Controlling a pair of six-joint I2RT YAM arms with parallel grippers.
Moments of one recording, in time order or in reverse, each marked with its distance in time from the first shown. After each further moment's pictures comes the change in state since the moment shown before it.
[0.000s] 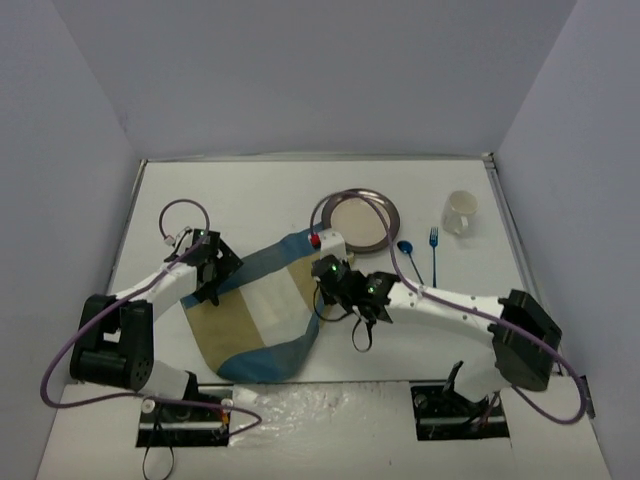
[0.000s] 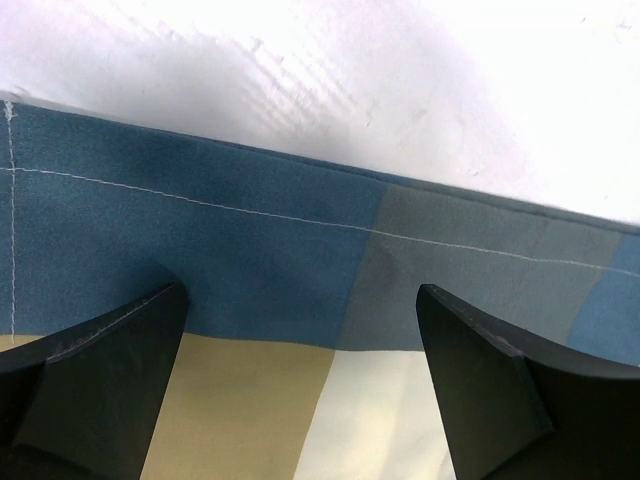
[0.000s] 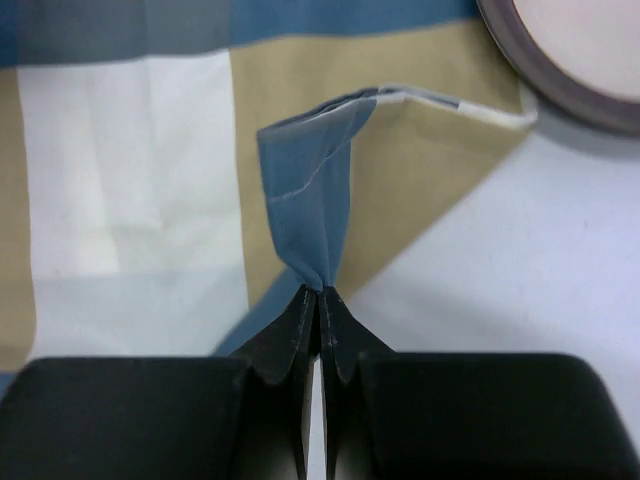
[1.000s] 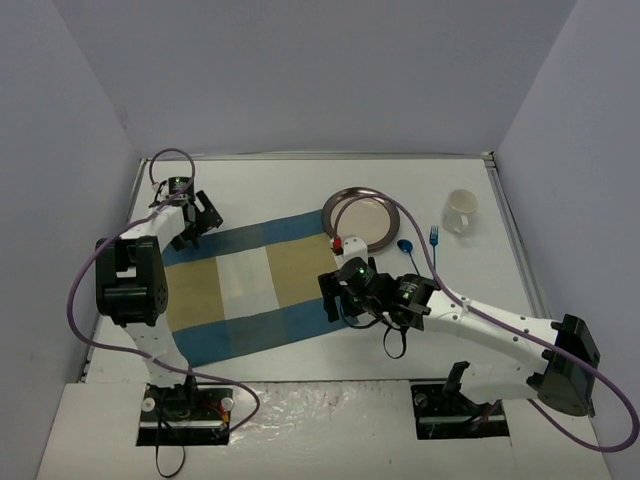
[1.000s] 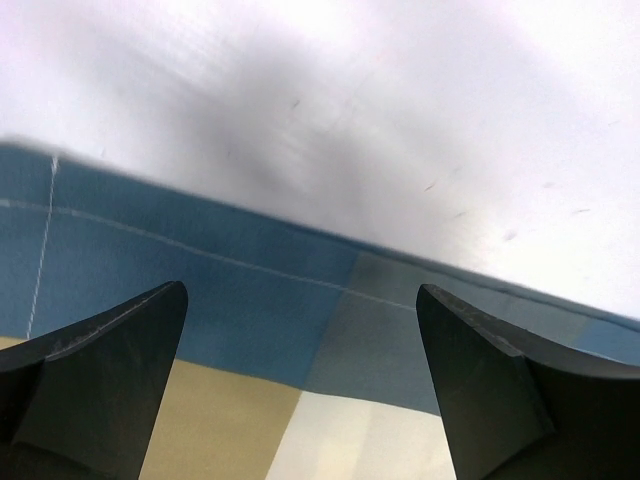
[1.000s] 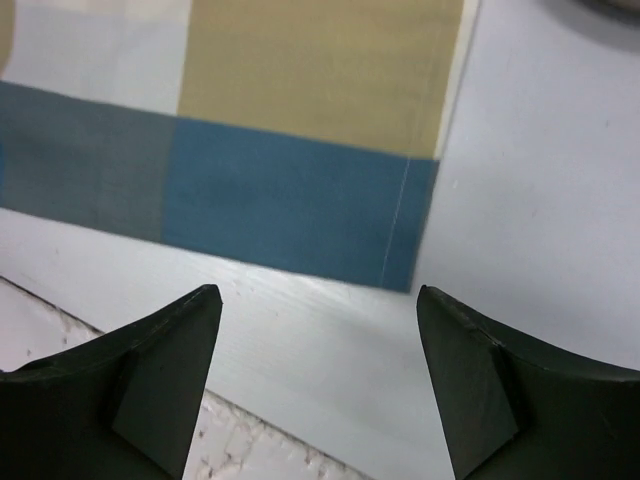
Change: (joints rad) left arm 0.213 0.414 0.566 -0.092 0.069 0.359; right arm -0.005 -0.238 -0.031 -0.240 -0.157 0.055
